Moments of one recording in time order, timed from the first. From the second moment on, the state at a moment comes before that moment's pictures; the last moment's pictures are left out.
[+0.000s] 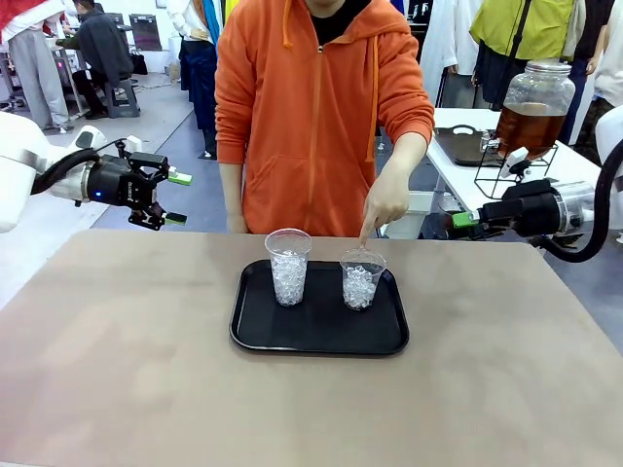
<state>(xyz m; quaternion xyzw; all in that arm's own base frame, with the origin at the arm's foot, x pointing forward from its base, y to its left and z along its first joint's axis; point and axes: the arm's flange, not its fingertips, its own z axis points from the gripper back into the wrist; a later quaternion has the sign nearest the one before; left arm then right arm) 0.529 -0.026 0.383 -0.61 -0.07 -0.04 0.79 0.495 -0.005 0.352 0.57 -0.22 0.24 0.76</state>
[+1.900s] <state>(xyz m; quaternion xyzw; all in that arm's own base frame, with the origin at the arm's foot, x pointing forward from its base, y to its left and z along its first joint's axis) 0.529 -0.026 0.383 -0.61 -0.07 -0.04 0.79 0.511 0.031 0.286 0.47 -0.38 0.49 0.63</state>
